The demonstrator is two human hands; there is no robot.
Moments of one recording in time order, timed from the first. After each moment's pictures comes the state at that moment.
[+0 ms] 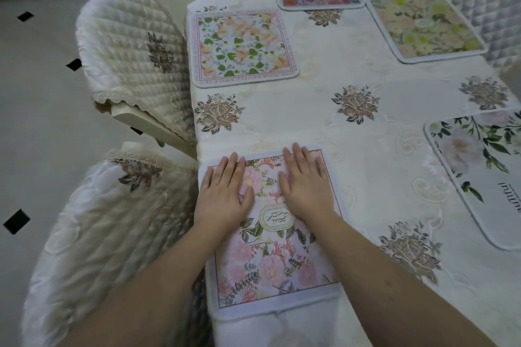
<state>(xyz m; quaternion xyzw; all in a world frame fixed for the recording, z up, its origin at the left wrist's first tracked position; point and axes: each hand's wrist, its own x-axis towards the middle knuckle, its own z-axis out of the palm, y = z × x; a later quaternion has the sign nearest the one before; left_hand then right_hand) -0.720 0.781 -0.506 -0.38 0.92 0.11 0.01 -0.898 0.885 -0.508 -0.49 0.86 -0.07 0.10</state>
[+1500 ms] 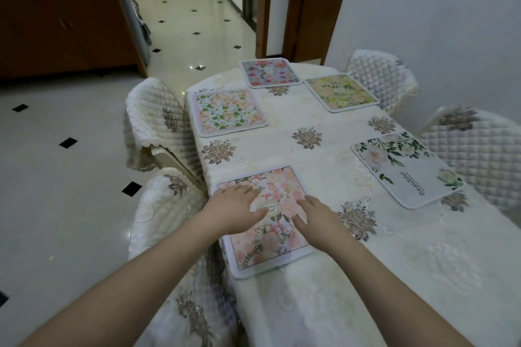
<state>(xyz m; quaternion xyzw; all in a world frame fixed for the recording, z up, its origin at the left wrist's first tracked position) -0.650 0.852 -0.289 -0.20 0.96 0.10 0.17 -0.782 1.026 -0.322 -0.40 0.90 -0.06 0.19</state>
